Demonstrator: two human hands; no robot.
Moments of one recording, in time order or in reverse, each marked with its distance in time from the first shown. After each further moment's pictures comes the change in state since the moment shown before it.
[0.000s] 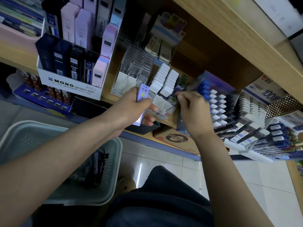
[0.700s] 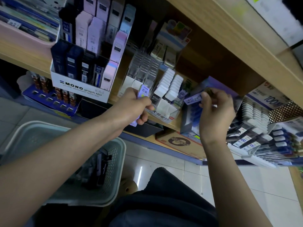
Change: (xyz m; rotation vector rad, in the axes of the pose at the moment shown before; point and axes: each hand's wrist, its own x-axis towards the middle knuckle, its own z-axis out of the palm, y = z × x) left_hand -0.005 0.010 -0.010 0.034 0.099 -0.018; right_hand -0.004 -0.008 -0.015 0.253 0.430 0.176
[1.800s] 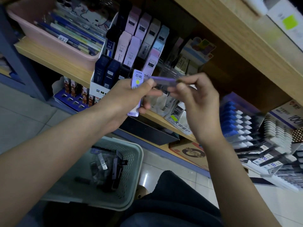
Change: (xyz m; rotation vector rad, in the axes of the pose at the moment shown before) left_hand -0.018 0.026 -0.065 -0.135 0.042 0.097; right_hand -0.018 -0.094 0.041 0.547 -0.551 -0.176
